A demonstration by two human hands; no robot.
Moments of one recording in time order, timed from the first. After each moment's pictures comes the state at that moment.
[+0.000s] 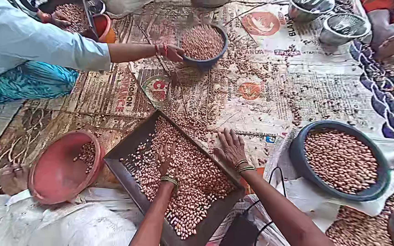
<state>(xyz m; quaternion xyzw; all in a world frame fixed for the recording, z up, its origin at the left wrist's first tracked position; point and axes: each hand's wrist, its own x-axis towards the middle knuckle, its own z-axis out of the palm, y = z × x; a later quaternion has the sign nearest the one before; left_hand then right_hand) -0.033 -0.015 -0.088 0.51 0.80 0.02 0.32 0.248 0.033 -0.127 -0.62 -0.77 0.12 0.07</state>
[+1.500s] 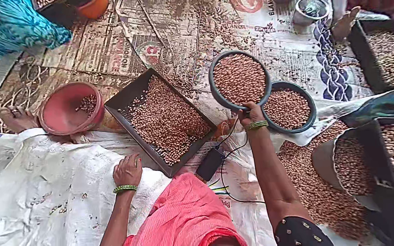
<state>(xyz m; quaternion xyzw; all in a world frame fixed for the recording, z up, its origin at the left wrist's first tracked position) -0.112 -0.246 -0.003 0.58 0.80 -0.01 0.15 0.298 -0.063 0.039 -0.60 -0.03 0.52 0.60</state>
